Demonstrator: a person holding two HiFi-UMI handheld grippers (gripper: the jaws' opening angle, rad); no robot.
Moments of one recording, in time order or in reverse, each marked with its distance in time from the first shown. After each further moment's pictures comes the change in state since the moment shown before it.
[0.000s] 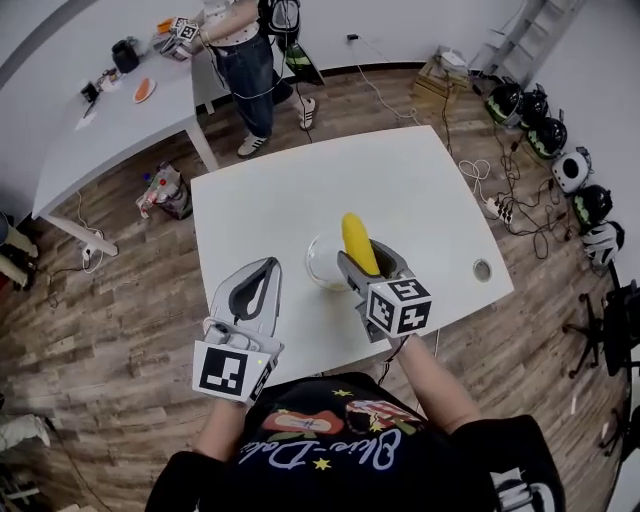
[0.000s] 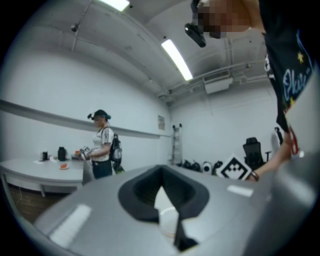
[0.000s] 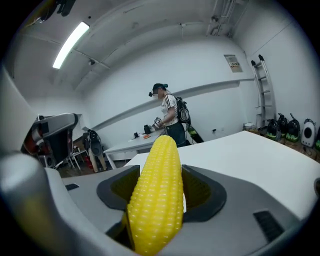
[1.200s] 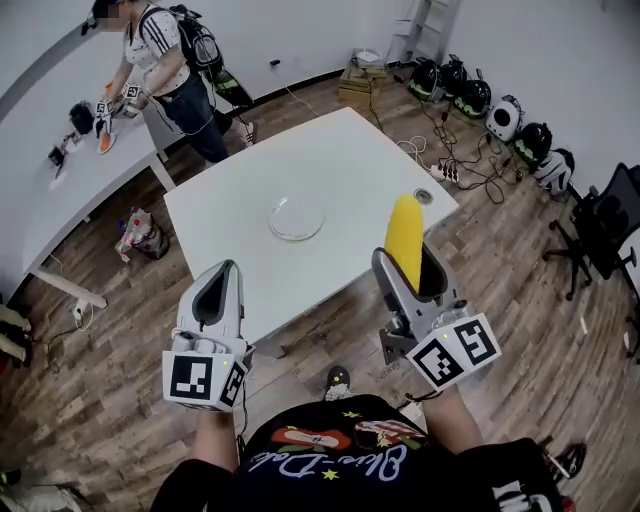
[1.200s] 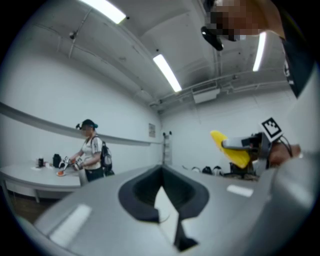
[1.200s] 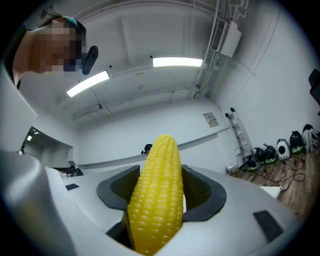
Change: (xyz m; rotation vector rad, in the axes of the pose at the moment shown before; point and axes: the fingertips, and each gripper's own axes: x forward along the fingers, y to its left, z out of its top) left arm -0.164 -0.074 0.058 0.022 -0.078 -0.098; right arm -0.340 0.143 0.064 0.003 -0.621 -0.181
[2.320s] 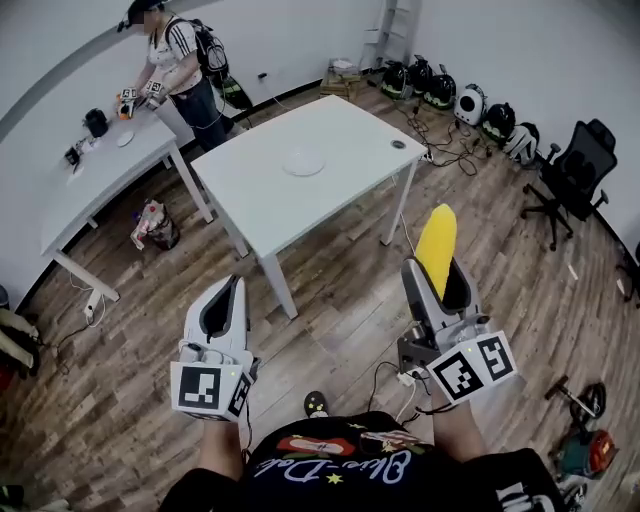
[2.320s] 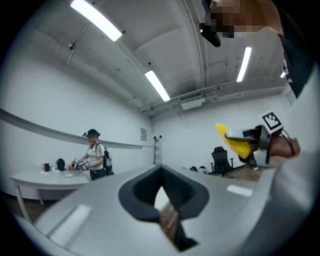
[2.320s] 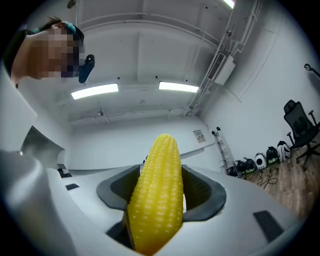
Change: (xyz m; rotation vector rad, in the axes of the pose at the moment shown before) left arm -0.342 -0.040 0.035 0.023 -0.023 -0.106; right arm -0.273 0.256 0.020 -0.039 -0.131 -0.178
